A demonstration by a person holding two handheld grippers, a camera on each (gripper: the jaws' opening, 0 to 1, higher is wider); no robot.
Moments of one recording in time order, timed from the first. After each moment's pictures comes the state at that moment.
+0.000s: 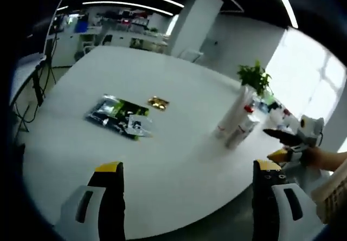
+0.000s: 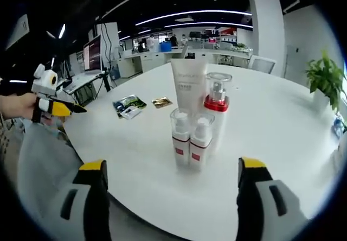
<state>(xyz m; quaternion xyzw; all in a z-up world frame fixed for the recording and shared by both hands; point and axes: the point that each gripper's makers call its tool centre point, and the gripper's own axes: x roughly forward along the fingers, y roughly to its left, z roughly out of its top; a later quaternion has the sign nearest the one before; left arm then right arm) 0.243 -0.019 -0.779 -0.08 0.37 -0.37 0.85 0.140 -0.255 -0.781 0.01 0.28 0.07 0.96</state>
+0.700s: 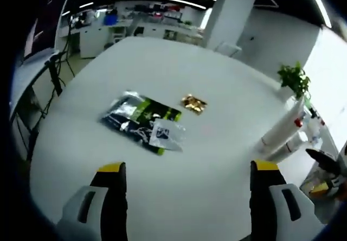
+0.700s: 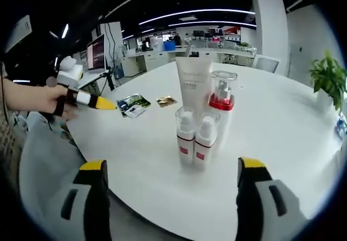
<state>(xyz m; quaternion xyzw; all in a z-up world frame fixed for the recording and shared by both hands) 0.312 -0.044 -0.816 -0.03 0.40 -0.28 0.87 0.141 -0.251 -0.782 0.01 0.28 0.08 0.96</state>
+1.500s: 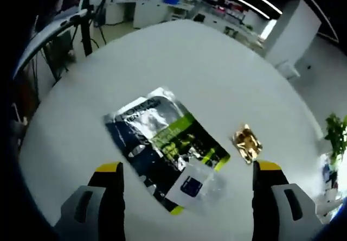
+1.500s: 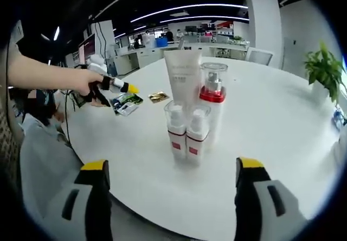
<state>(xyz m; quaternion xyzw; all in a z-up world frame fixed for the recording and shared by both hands) 0.419 -0.031 -0.862 -0.15 0.46 -0.01 0.88 0.140 -0.263 -0.791 0.03 0.30 0.05 0.95</state>
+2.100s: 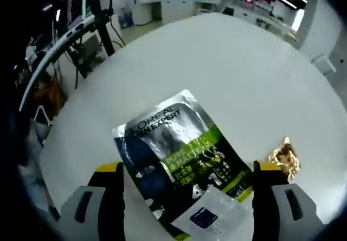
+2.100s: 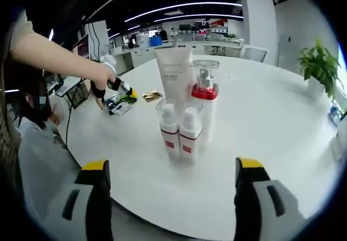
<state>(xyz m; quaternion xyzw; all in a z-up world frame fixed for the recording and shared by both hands) 0.439 -0.026 -0.883 -0.05 0.49 0.08 0.87 0.141 -0.271 -0.794 0.03 0.31 0.03 0.95</state>
